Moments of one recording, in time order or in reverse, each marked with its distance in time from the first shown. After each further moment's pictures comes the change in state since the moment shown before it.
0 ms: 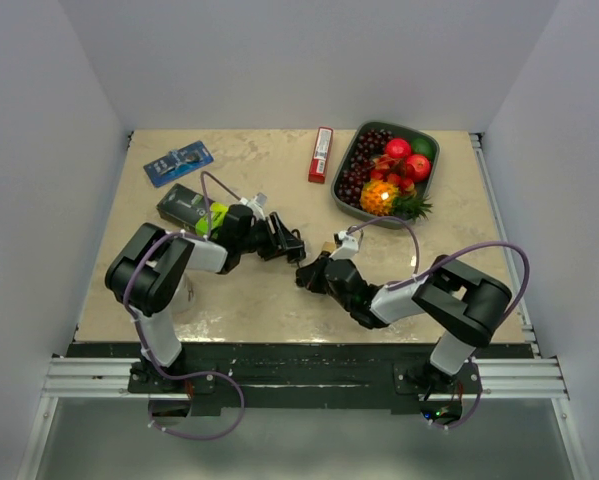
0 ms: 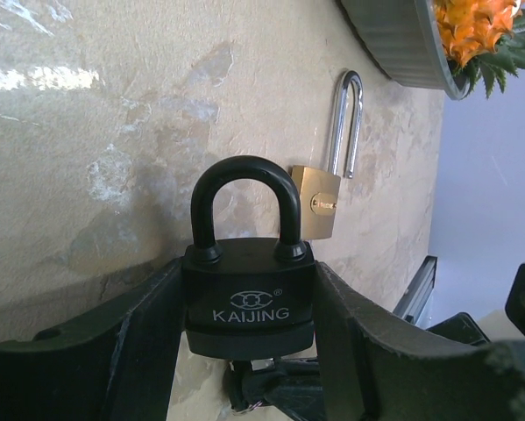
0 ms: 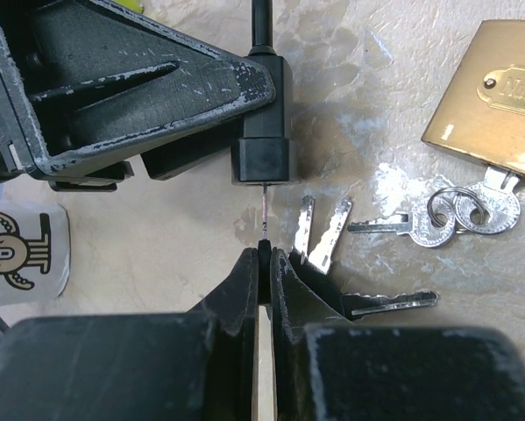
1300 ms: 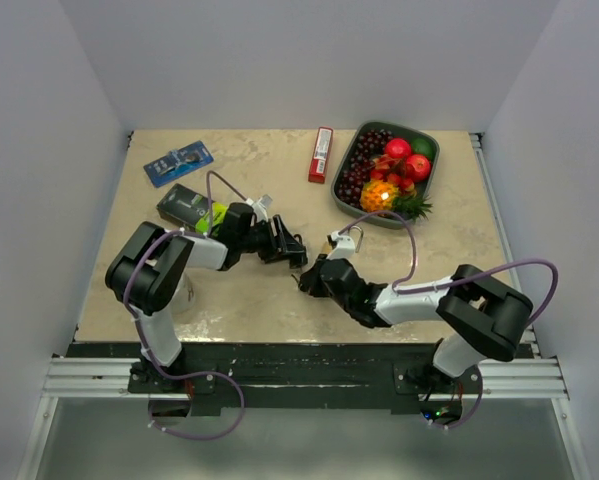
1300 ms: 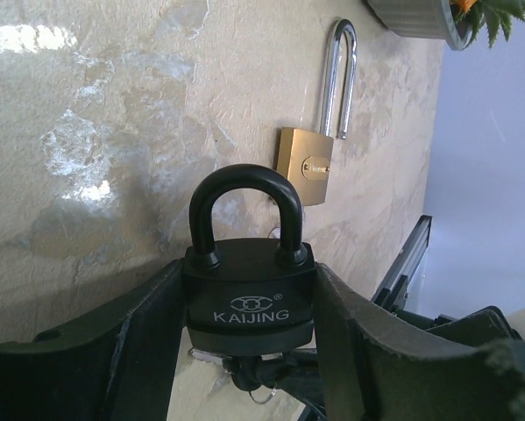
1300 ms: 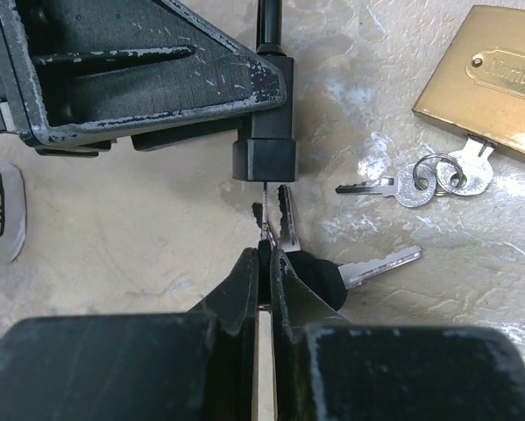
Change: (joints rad) left arm 0.012 0.006 0.033 -0.080 0.101 0.052; right arm 0.043 -0.120 0.054 -0.288 0.030 -0.091
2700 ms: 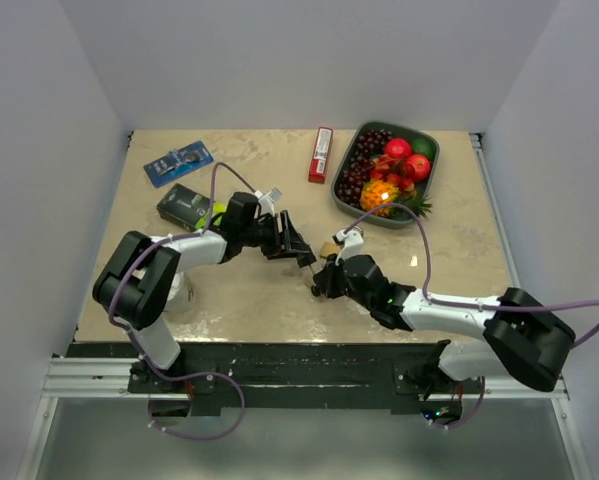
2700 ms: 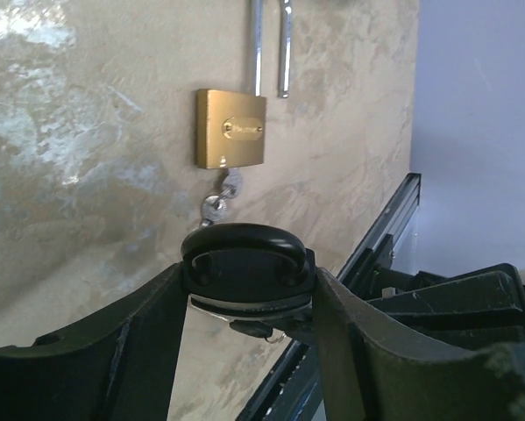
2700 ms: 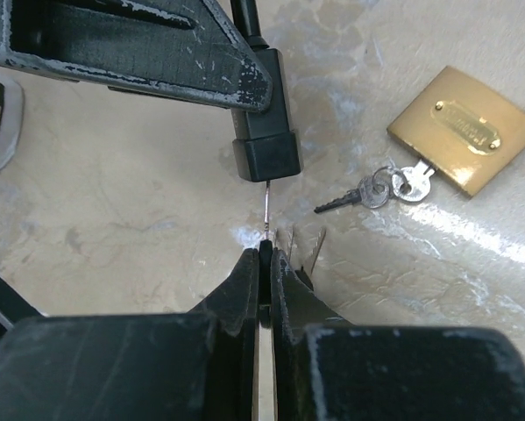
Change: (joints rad) left arm -0.031 -0.130 0.090 -0.231 0.048 0.044; right arm -0.070 -0.281 -0.076 -0.128 -0.181 -0.283
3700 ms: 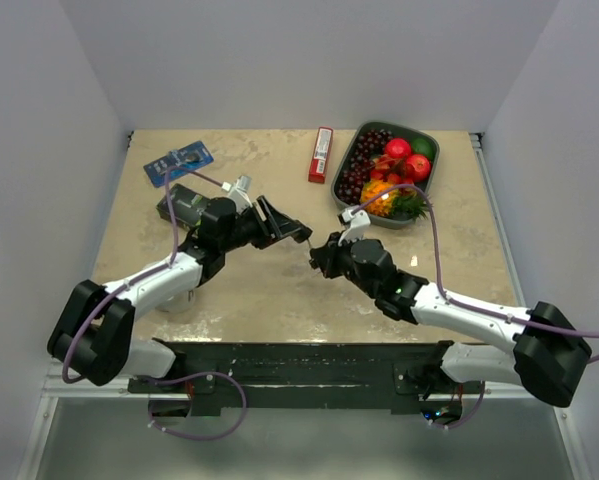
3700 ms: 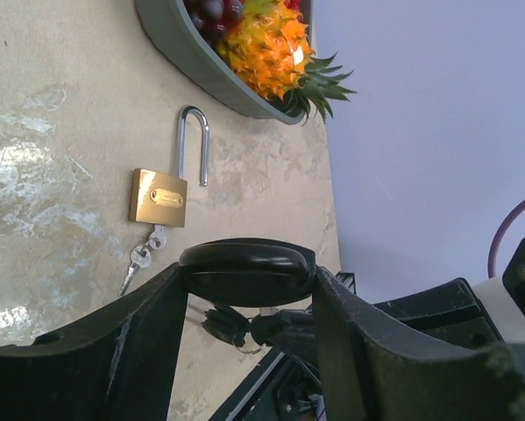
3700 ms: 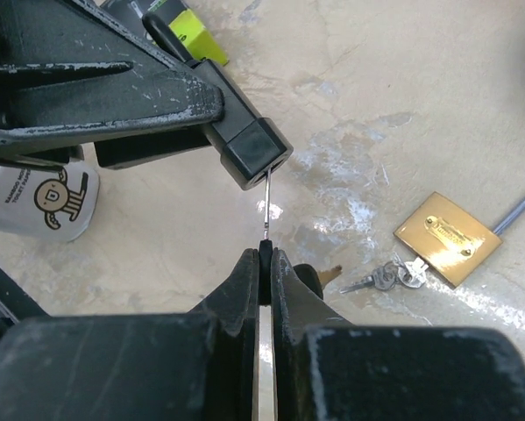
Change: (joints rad) left arm -0.027 -0.352 -0.165 0.138 -0.270 -0.221; right arm -0.010 -0.090 0.144 -0.077 0.053 -0.051
